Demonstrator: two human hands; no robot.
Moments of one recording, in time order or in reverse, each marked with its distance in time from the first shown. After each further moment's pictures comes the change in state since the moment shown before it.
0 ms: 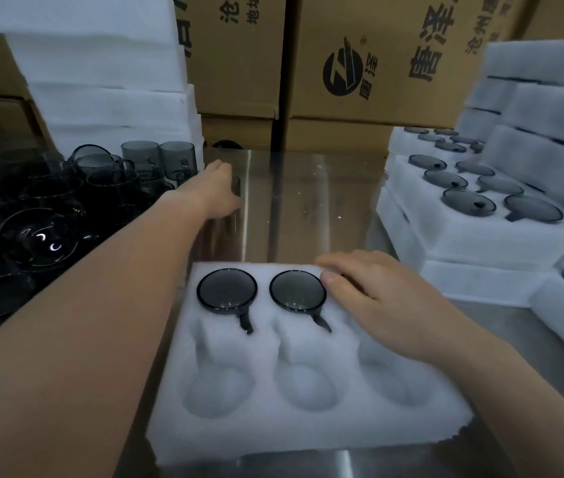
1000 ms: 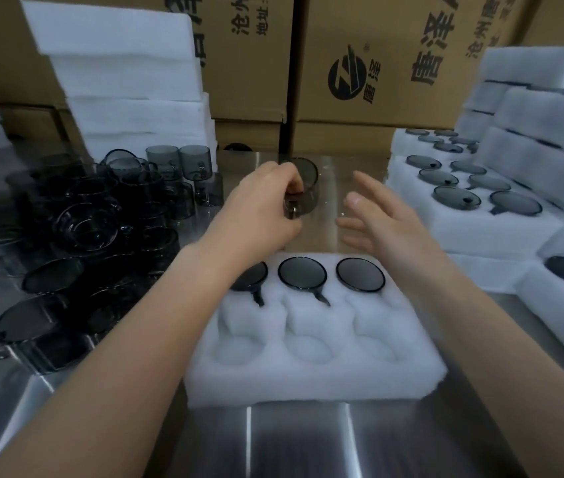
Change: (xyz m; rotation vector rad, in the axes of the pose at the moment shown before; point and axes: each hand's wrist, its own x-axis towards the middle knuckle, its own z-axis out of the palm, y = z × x) left_hand -0.132 0.077 -0.024 -0.282 0.314 0.340; right_hand 0.020 -0.005 -0.018 0.938 0.358 0.161
